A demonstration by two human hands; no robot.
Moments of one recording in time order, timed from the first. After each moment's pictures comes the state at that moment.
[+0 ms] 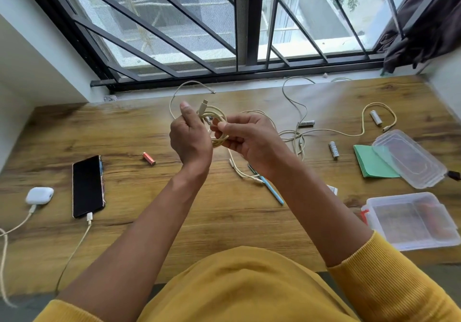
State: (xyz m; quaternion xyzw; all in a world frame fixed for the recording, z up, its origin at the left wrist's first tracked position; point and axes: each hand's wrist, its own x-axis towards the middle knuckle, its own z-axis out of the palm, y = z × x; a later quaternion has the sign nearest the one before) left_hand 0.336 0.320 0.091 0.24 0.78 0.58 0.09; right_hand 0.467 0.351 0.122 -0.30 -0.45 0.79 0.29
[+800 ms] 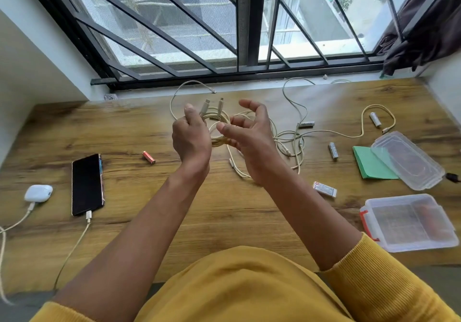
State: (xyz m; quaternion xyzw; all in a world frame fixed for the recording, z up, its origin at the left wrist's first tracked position) left_hand 0.339 0.315 0.101 0.18 0.78 0.57 0.19; right_hand 0.455 0.340 0.114 -0.35 -0.45 0.72 0.40
